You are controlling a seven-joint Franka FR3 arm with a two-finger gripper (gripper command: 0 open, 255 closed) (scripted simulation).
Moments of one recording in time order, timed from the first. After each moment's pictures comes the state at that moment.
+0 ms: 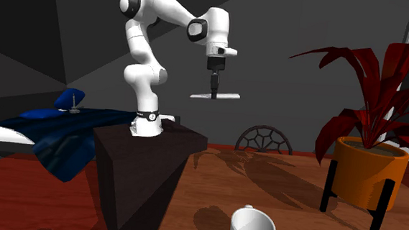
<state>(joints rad) 0.30 -0.36 0.02 -2.47 0.02 2.12 -0.47</state>
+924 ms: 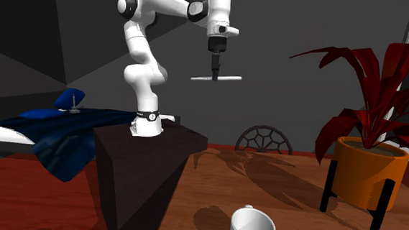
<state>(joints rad) 0.30 -0.42 0.02 -2.33 0.02 1.91 -0.47</state>
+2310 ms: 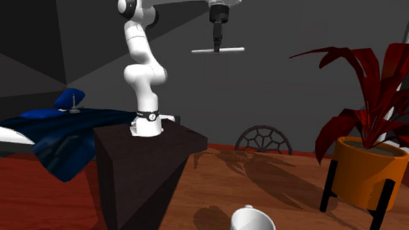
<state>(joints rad) 0.30 -0.41 0.02 -2.04 0.02 1.63 -0.47</state>
